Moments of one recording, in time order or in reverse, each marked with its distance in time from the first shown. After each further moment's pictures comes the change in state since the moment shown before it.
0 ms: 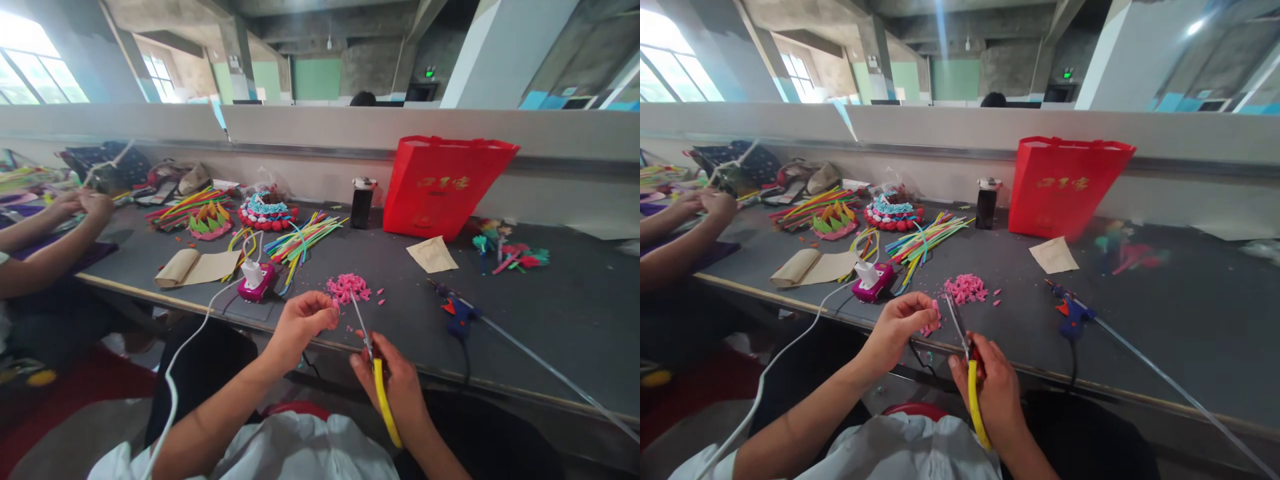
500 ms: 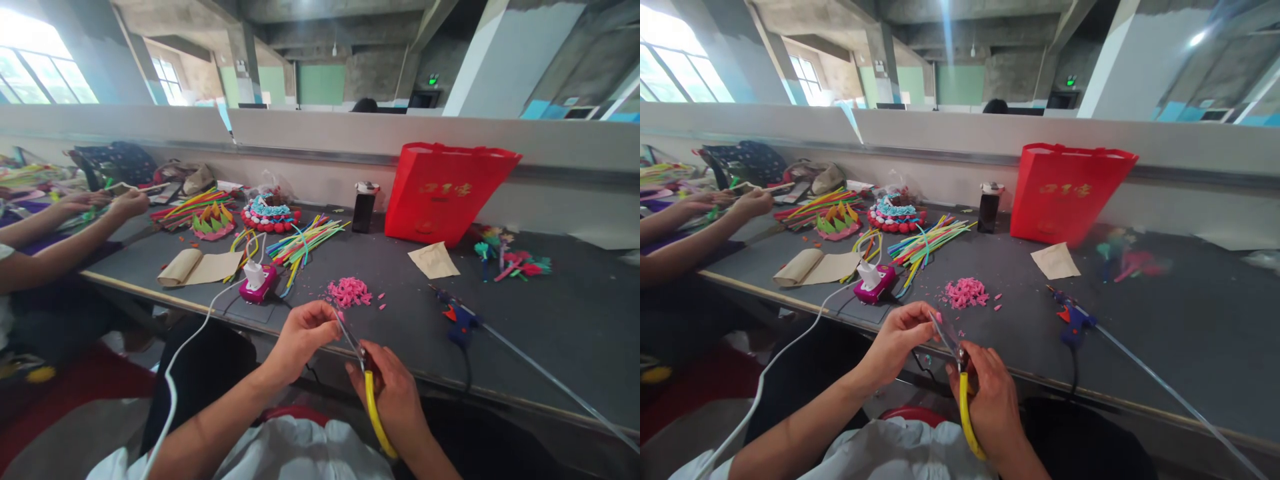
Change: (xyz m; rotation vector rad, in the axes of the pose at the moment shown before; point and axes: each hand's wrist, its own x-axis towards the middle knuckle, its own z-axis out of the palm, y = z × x) left_hand -0.010 -0.007 0.000 -0.086 -0.069 -0.005; right_hand -0.003 0.005 0.007 -0.119 0.031 -0.163
